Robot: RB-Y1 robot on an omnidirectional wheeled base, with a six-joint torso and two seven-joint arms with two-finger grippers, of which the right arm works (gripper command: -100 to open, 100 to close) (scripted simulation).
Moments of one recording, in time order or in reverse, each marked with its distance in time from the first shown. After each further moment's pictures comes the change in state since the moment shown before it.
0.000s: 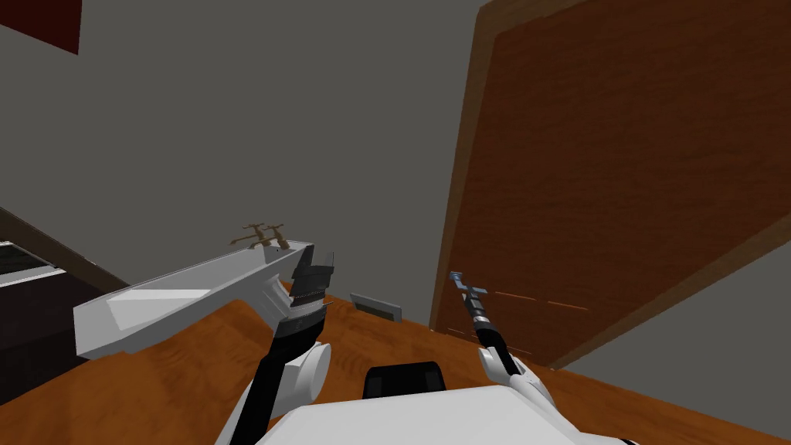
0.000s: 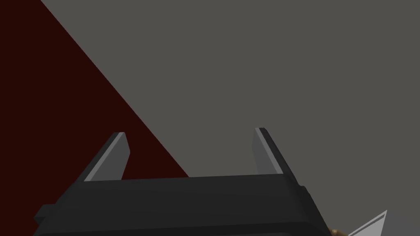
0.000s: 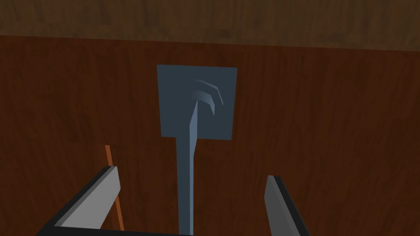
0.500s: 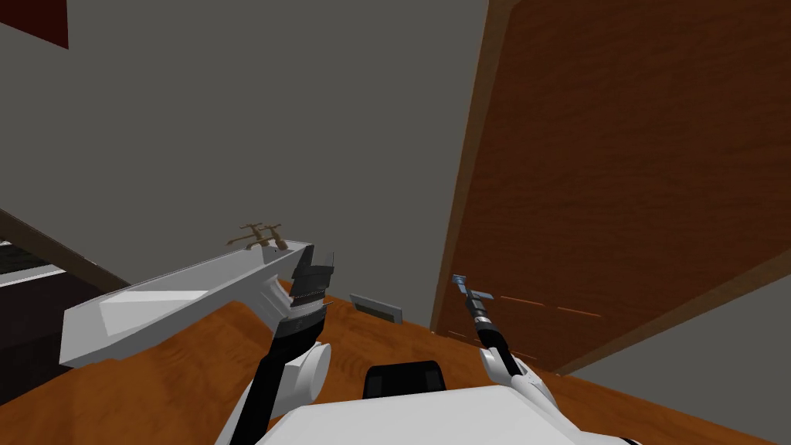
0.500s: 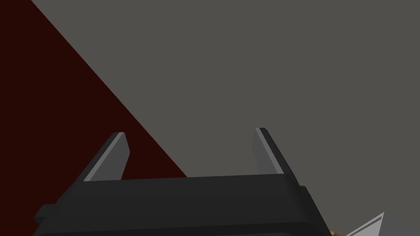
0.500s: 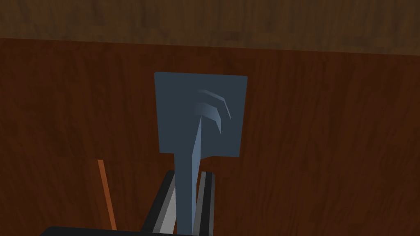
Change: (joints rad) arm -0.002 -0.008 -0.003 0.013 -0.003 -0.007 -0.006
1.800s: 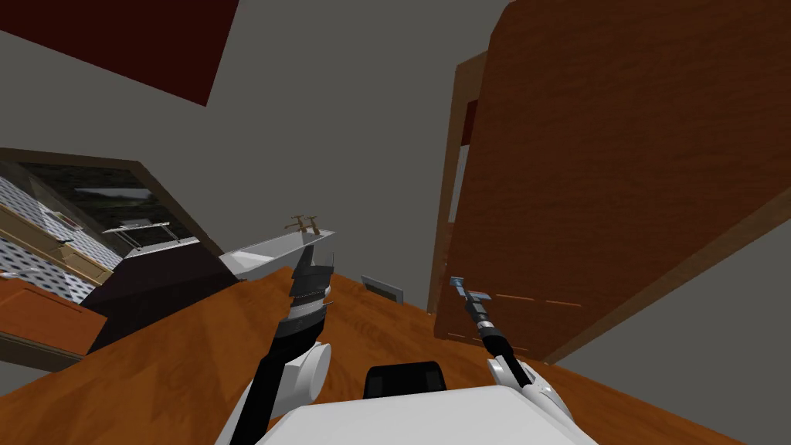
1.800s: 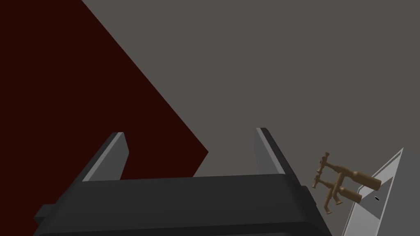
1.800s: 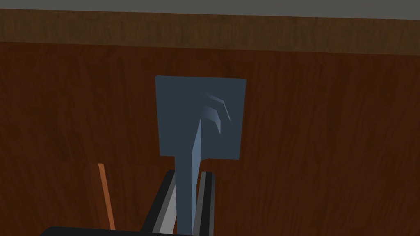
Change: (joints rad) arm 0.040 -0.046 0.089 -0.010 0.055 -0.039 -0.102
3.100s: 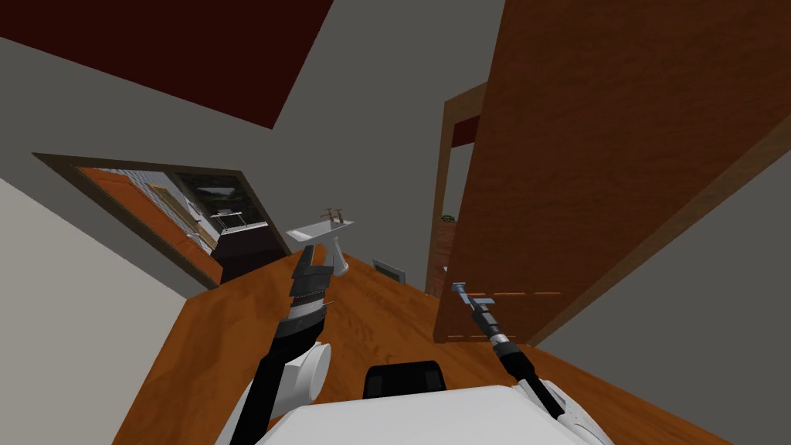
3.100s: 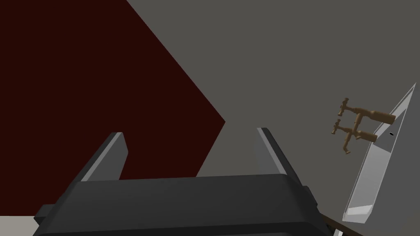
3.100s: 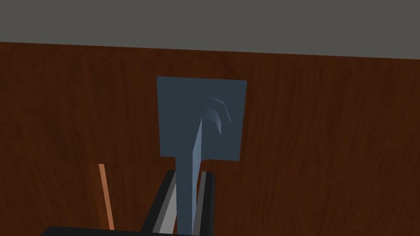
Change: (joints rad) arm 0.102 -0.092 0.103 -0.048 0.058 -0.107 -0.125
